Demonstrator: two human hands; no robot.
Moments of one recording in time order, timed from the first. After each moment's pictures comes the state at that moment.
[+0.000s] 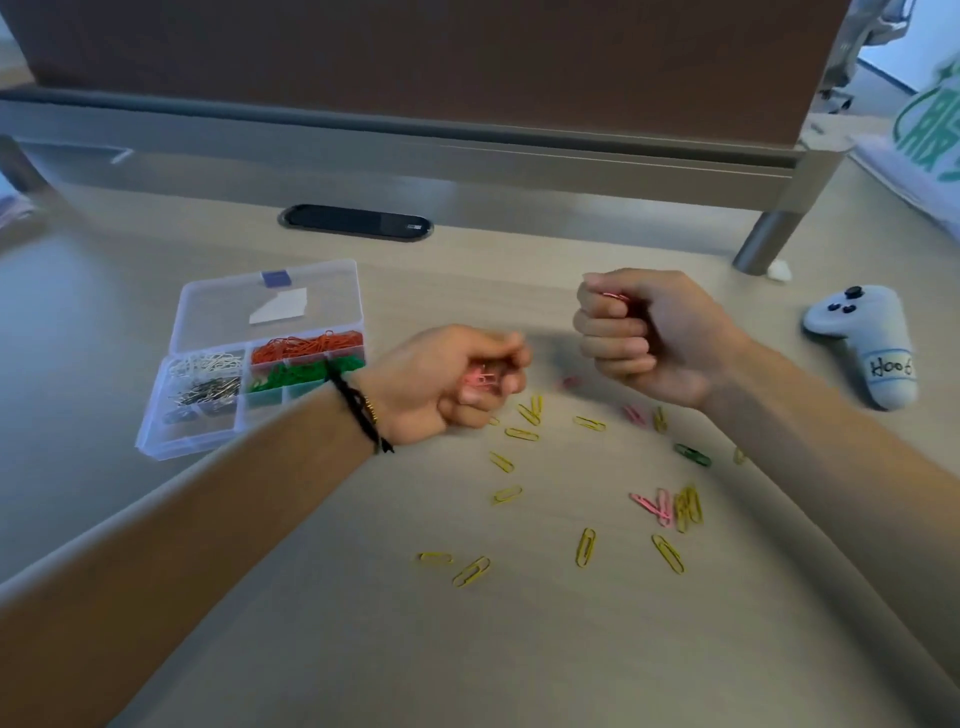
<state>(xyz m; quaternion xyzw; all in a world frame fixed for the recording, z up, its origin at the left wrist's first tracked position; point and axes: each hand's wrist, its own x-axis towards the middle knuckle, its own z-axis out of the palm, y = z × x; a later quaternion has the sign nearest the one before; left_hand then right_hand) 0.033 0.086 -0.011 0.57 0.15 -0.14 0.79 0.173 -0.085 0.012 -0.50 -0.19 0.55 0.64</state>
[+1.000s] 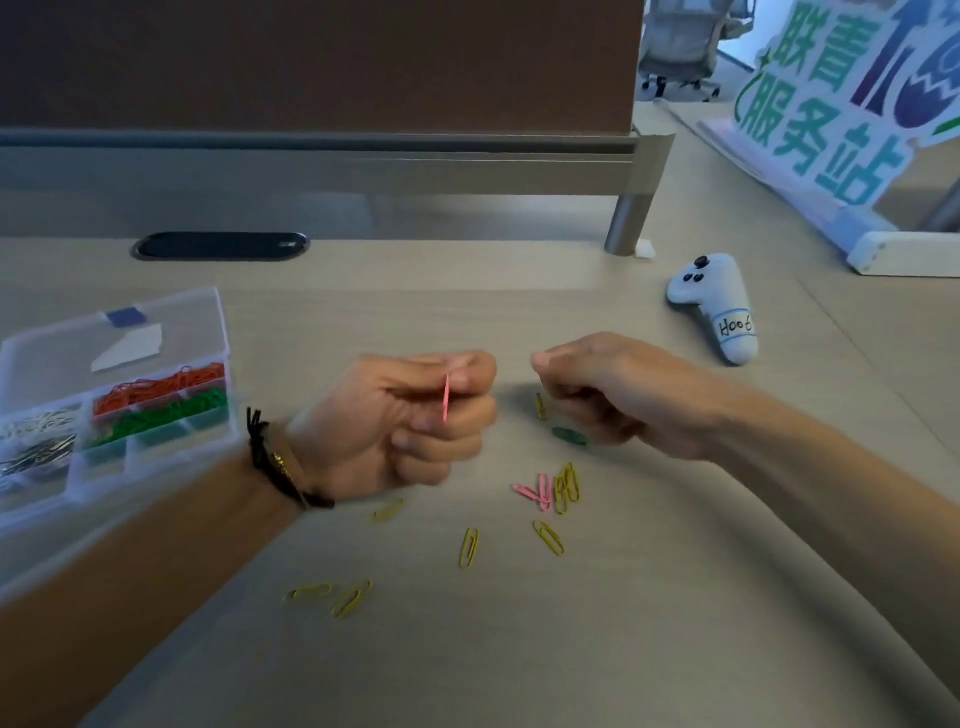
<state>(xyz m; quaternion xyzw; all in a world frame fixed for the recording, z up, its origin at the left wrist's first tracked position) 0.045 0.031 -0.005 0.38 -0.07 -0.32 0.87 0.155 -0.175 0.007 -0.73 -0.28 0.40 0.48</state>
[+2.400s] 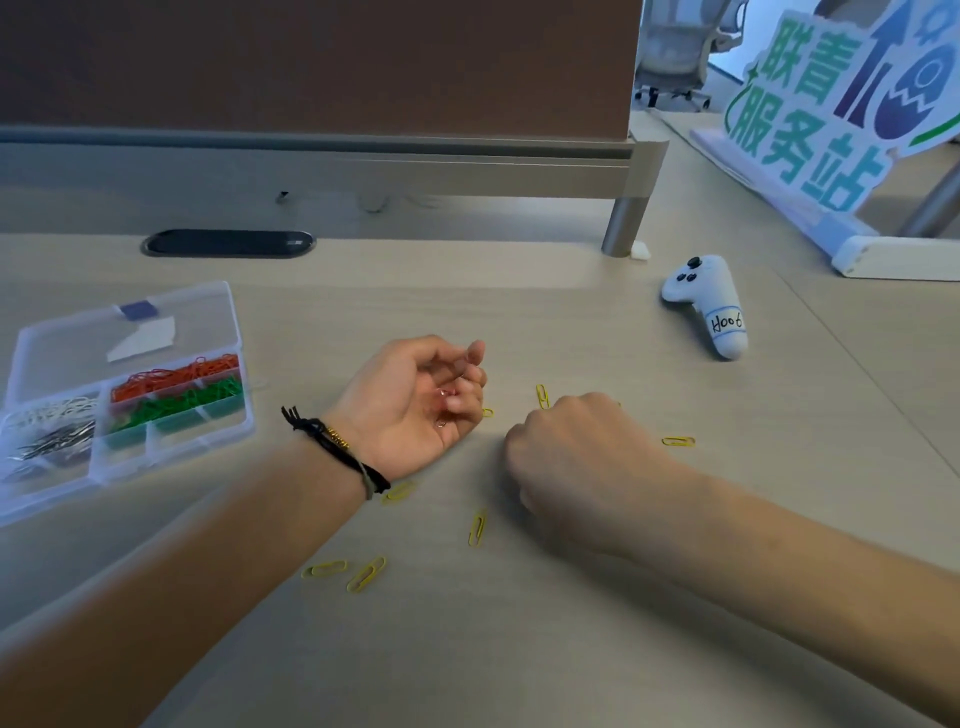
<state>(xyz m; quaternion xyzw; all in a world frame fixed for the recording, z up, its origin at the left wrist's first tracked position) 0.055 0.011 -0.009 0.31 0.25 -0.12 0.91 0.070 -0.154 0.019 -0.83 -0.53 0.02 -0.16</state>
